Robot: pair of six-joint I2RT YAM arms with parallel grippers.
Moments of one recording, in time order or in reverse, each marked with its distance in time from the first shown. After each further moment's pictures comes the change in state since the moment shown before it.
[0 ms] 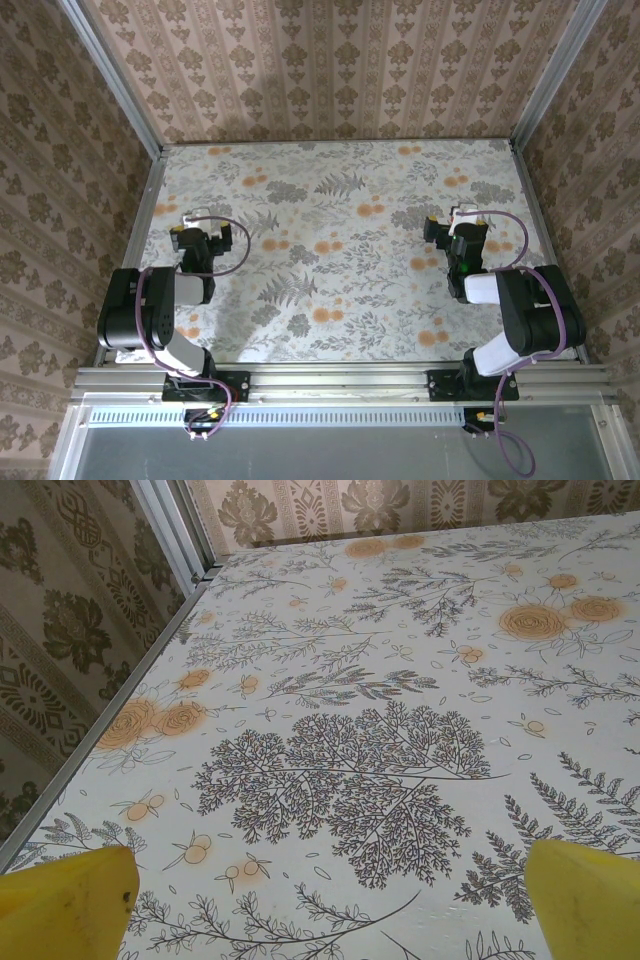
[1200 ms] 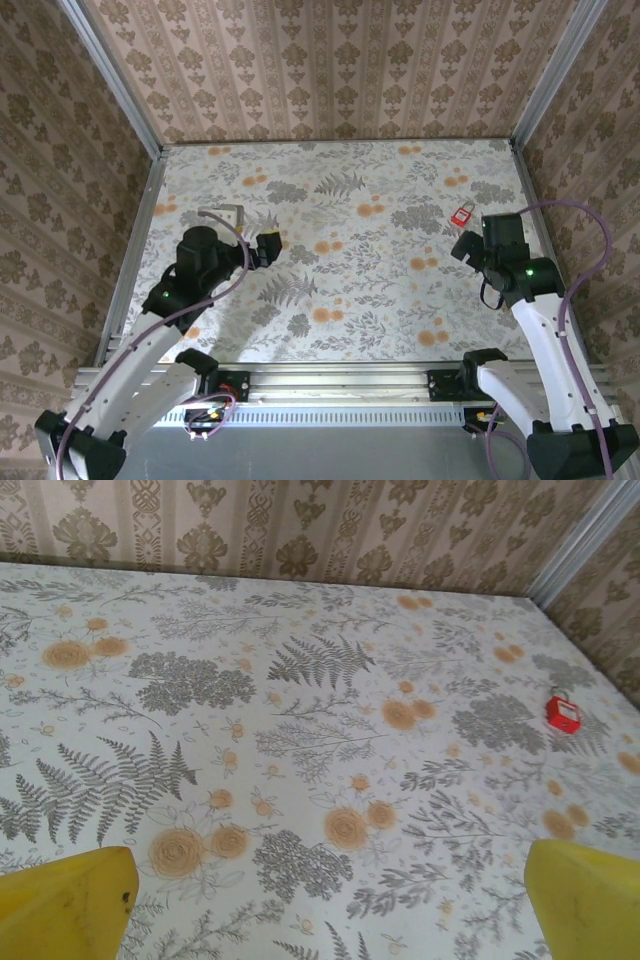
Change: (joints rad) left arm -0.477 -0.819 0.305 -1.141 0.243 -0.417; right arm 0.007 -0.668 0.536 -1.846 0.045 0.573
